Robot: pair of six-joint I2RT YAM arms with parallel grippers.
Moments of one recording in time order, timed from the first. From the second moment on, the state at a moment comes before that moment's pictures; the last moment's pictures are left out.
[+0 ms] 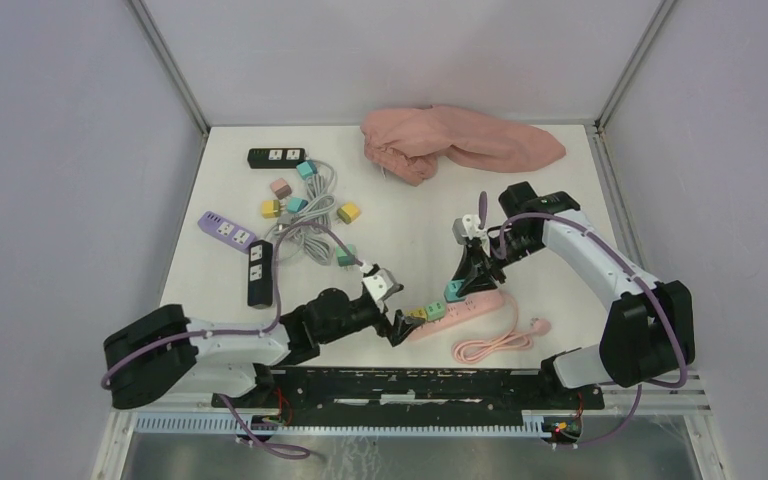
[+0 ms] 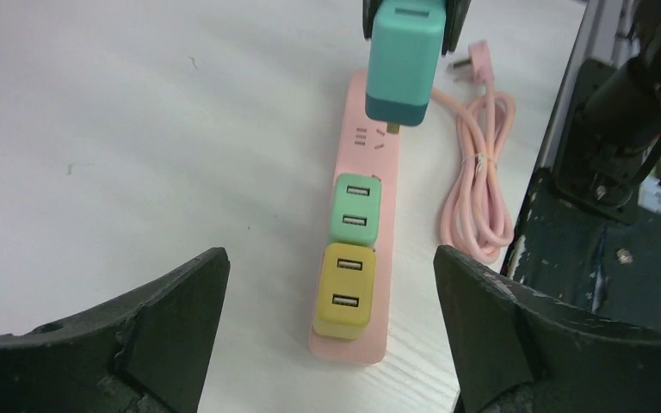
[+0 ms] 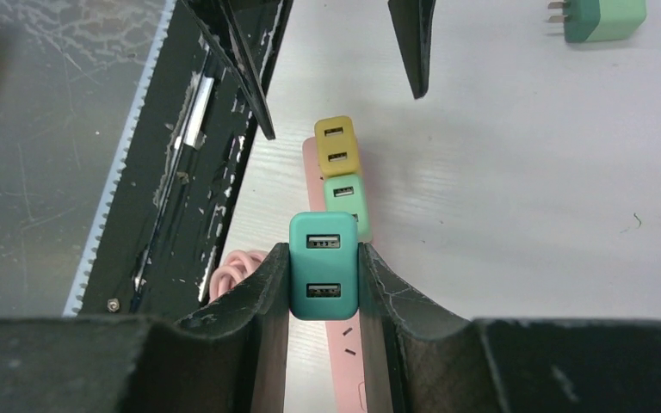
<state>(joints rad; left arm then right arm) -1.11 1.25 0.30 0.74 0.00 -0.11 0.31 1.42 1.08 -1.18 -1.09 -1.36</state>
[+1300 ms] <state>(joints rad) -1.10 1.04 0.32 0.61 -0.16 -0.39 0.25 1.49 1.06 -0.68 -1.22 -0.36</state>
